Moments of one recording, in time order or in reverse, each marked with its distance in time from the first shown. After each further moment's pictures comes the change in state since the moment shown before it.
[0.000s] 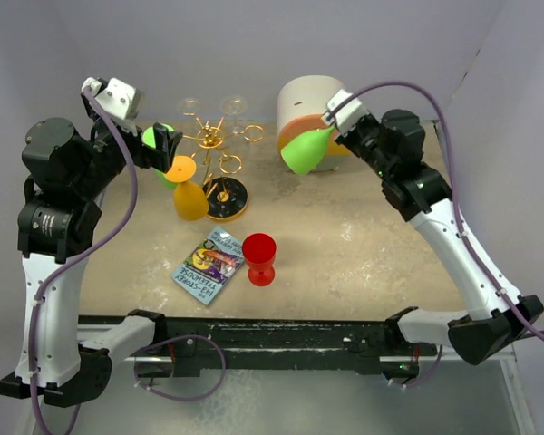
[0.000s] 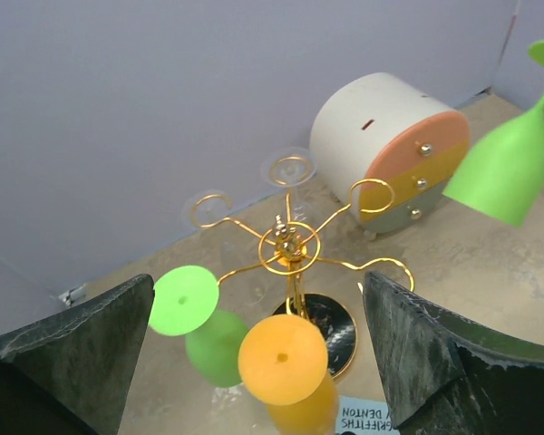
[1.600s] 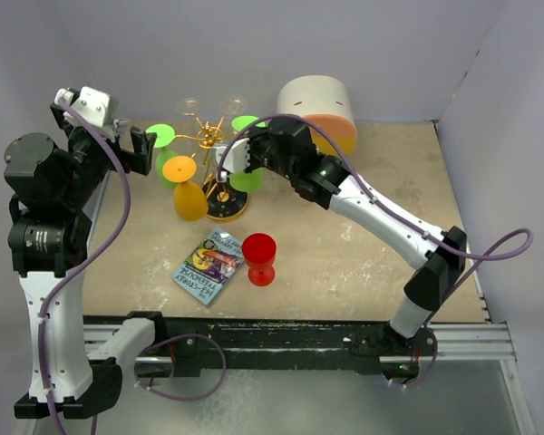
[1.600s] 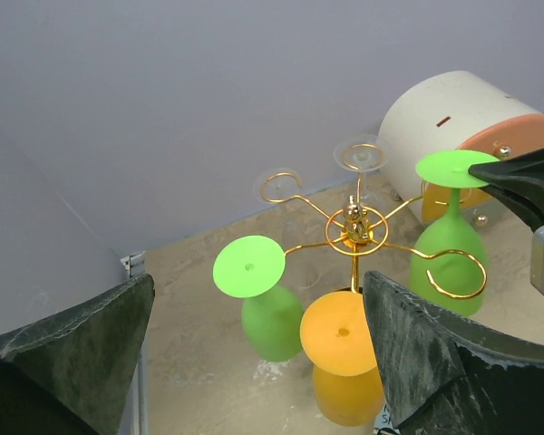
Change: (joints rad) left arm 0.176 -0.078 -0.063 0.005 -0.019 0.014; right arm 0.411 0.409 0.222 0.037 0.051 -0.667
